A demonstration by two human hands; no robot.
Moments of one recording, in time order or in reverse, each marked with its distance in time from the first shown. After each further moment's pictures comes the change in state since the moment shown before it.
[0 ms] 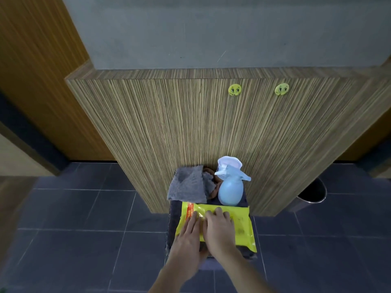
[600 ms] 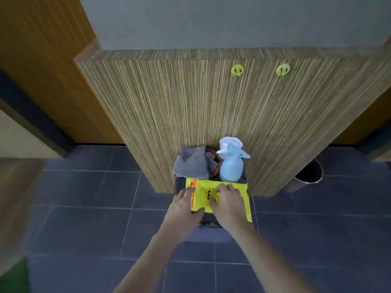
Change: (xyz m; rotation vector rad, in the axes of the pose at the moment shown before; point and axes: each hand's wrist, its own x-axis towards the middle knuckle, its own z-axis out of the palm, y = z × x) left_hand -0.035 0.008 -0.051 -0.358 0.204 -0.064; right_hand -0.028 0.009 -0.055 0.210 -0.058 0.042
